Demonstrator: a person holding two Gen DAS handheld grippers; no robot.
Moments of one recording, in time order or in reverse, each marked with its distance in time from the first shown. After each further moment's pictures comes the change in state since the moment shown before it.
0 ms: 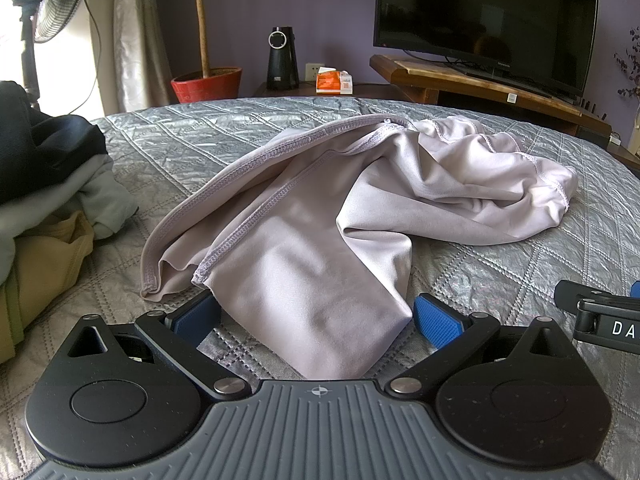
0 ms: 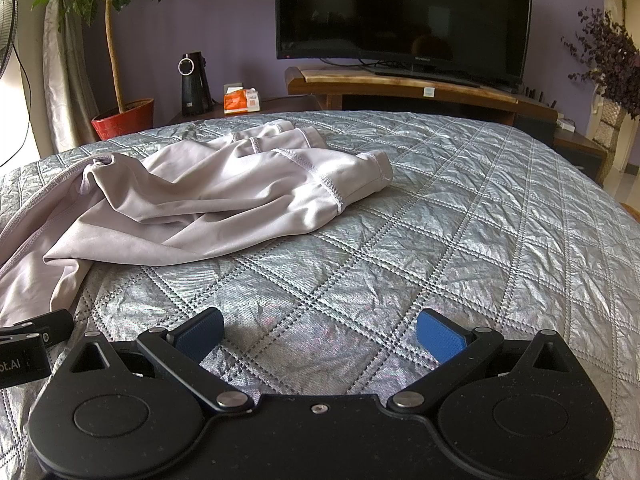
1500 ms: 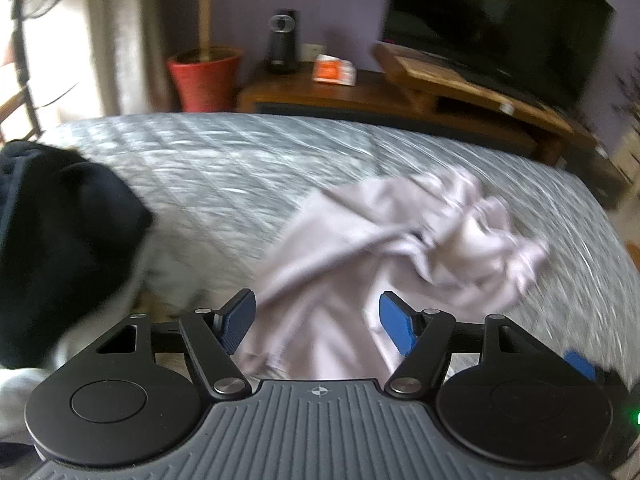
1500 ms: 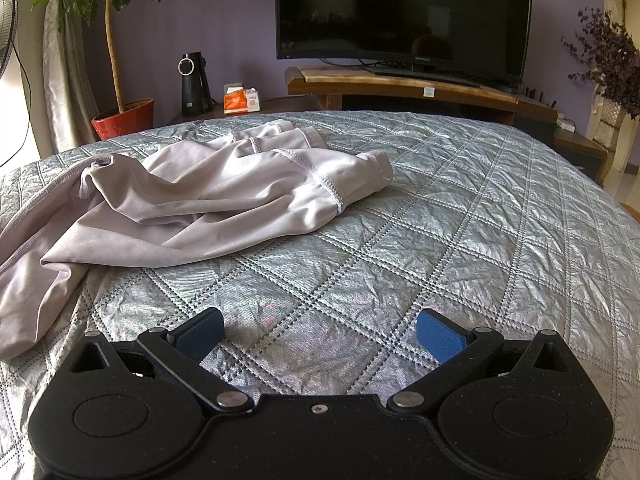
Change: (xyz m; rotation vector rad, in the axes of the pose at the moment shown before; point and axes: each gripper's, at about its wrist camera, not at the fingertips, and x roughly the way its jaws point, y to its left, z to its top) left arm -0.051 0.068 0.116 -0.076 0.149 -0.075; right arm 0.000 0.000 0.000 0.000 0.000 0.000
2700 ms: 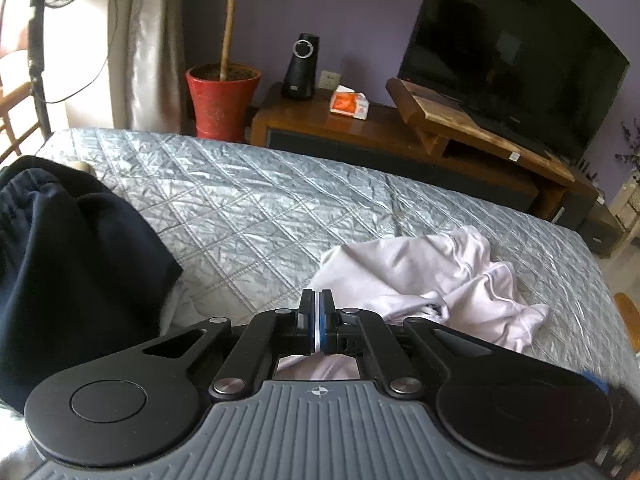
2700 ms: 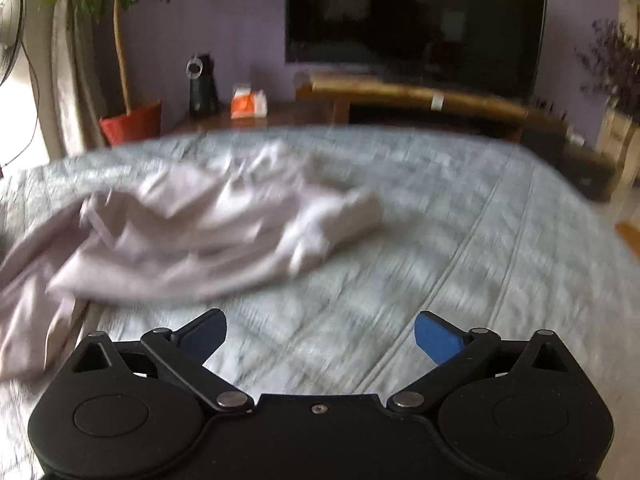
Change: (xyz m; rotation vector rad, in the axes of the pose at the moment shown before) left arm -0.003 0.034 0.042 -0.073 -0.060 -0.044; right arm -0.011 -0.021 0.047 -0.034 -0.002 0.042
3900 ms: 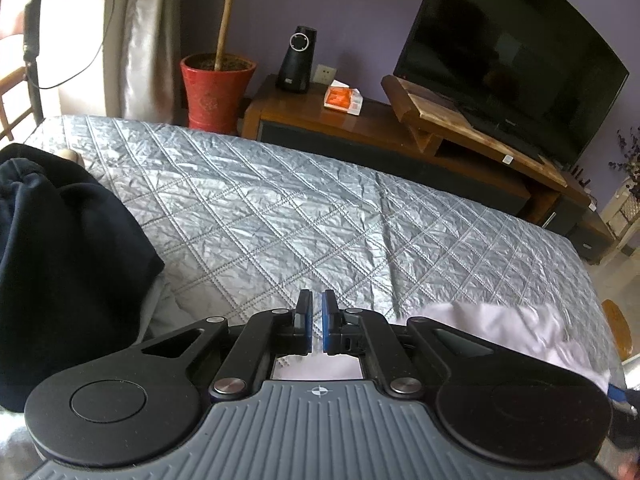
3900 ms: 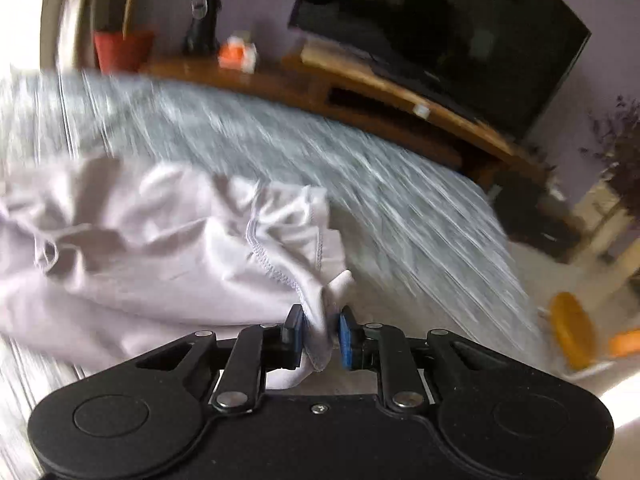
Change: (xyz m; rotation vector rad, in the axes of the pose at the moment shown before) left arm 0.009 -0.001 0.004 -0.047 0.023 -0.033; right arm -0.026 -0.070 0.018 -0.319 0.156 -0.202
